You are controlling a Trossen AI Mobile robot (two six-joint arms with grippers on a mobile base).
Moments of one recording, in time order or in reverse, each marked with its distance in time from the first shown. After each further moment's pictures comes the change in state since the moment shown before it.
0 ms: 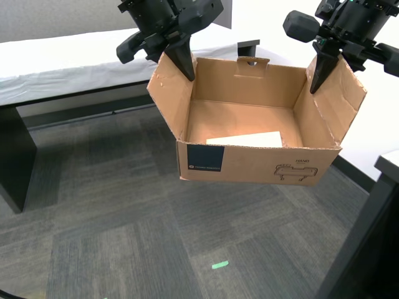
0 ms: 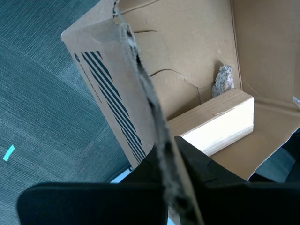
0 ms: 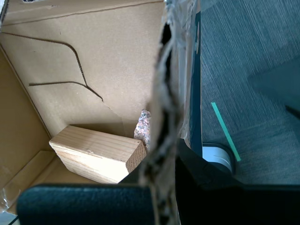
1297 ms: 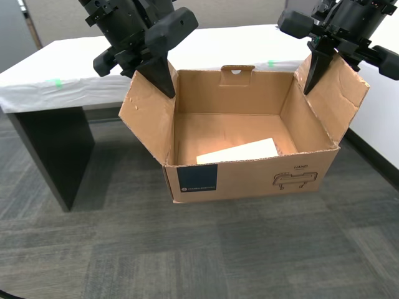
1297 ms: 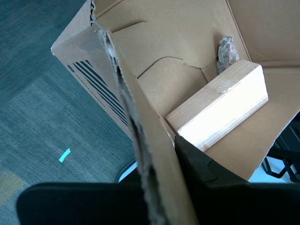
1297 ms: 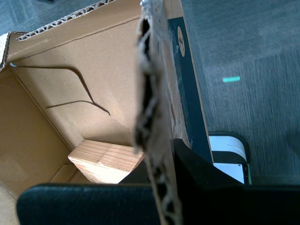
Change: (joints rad) arm 0 0.006 -0.005 0.000 -0.014 -0.034 0.070; arm 1 0.003 -0.183 -0.261 0.057 0.000 0.126
